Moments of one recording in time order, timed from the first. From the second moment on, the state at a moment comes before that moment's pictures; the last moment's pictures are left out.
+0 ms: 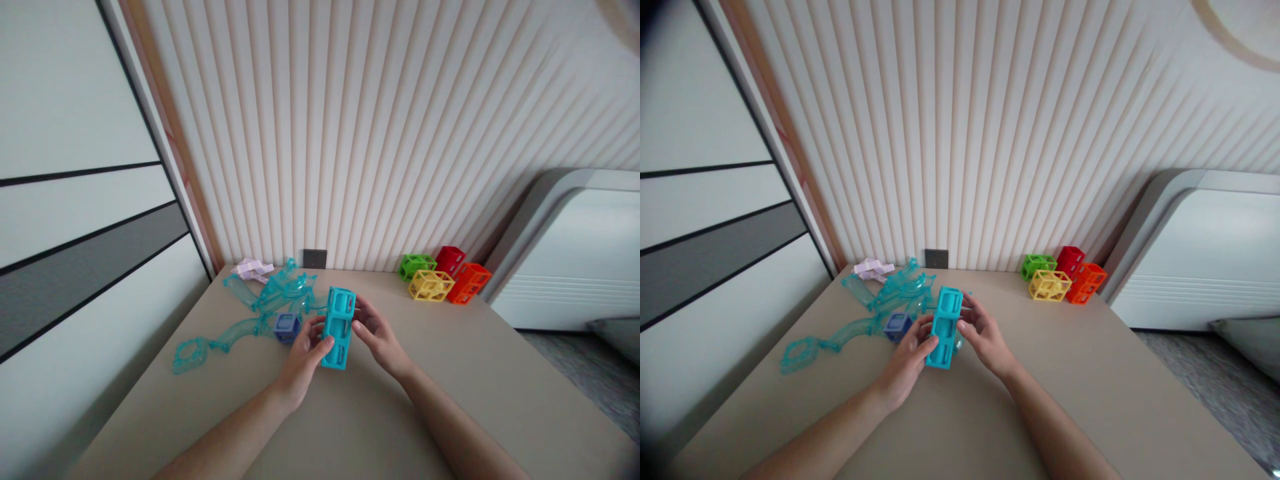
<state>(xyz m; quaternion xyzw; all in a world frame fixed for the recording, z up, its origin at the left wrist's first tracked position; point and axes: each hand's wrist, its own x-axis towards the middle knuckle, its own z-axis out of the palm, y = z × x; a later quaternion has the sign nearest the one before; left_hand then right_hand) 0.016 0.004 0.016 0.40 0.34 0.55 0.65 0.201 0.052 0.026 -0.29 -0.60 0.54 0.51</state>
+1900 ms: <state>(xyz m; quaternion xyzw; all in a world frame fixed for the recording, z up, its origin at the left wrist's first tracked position) 0.015 -0.003 0.027 0.32 0.25 0.47 0.78 0.178 0.033 0.025 -0.29 -0.45 0.68 0.50</state>
